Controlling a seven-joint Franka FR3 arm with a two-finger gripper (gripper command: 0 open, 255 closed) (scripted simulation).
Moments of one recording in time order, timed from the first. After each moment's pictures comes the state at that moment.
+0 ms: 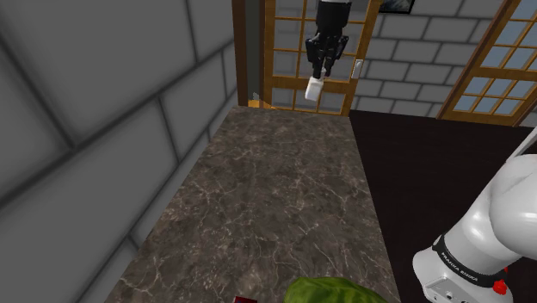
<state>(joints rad) 0.10 -0.19 0.00 -1.83 0.00 1.63 0.17</state>
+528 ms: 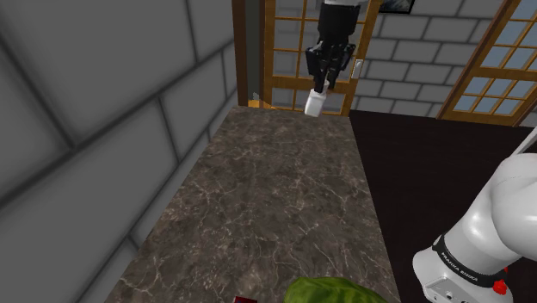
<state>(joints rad) 0.16 -0.36 0.10 -1.98 0.04 1.63 0.32</state>
